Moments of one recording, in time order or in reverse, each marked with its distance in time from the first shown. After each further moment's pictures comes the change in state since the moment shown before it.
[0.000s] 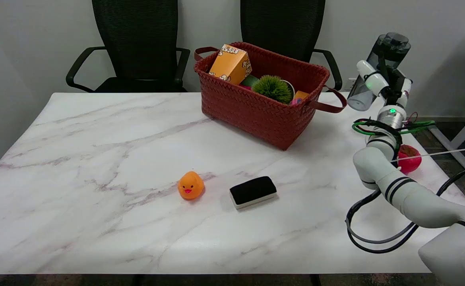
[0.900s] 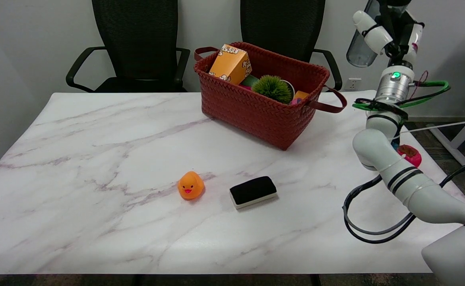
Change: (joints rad) arm -0.033 0.013 0.097 0.325 -0.199 0.044 -0.158
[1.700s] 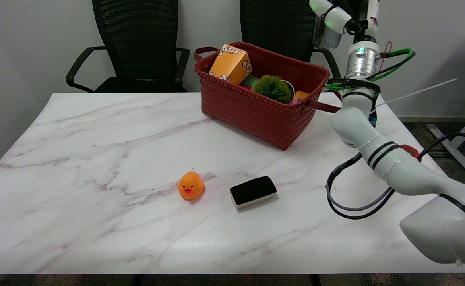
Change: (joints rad) arm 0.213 -0.048 -0.144 -0.111 -0.047 -0.118 -0.063
